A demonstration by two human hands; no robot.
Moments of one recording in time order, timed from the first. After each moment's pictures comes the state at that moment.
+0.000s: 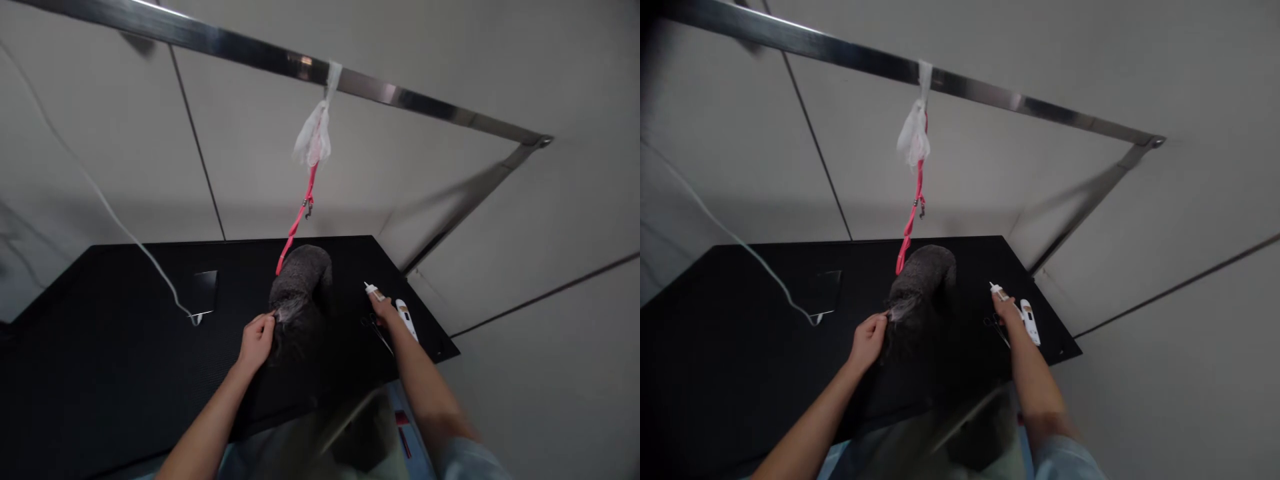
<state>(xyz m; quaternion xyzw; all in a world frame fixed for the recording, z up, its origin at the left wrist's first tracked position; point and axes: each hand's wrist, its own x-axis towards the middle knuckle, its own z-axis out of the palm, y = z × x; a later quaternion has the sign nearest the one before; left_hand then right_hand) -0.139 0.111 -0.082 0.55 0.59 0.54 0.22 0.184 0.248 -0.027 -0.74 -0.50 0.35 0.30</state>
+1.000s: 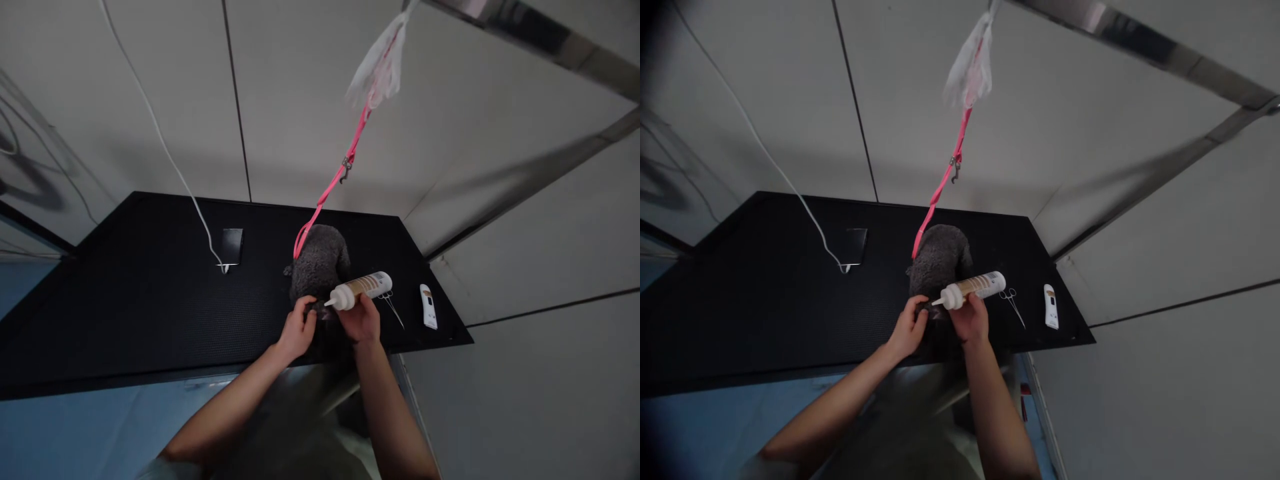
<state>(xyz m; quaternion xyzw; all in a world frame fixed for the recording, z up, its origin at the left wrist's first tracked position) -0.080 0.048 -0.090 0.57 0.57 0.52 0.29 0.060 0.113 -0.049 -0.36 -0.45 0.62 0.53</state>
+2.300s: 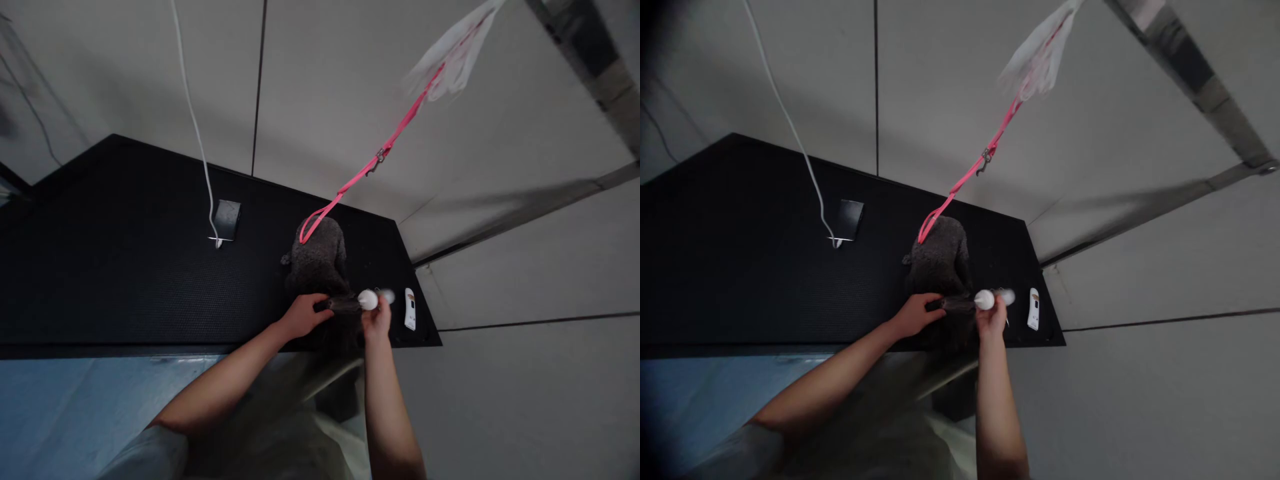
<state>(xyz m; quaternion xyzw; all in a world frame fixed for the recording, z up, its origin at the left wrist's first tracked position) -0.078 0.066 -0.085 0.58 0.52 0.45 0.44 0.094 0.126 -0.044 -0.46 -0.40 0.48 0.63</state>
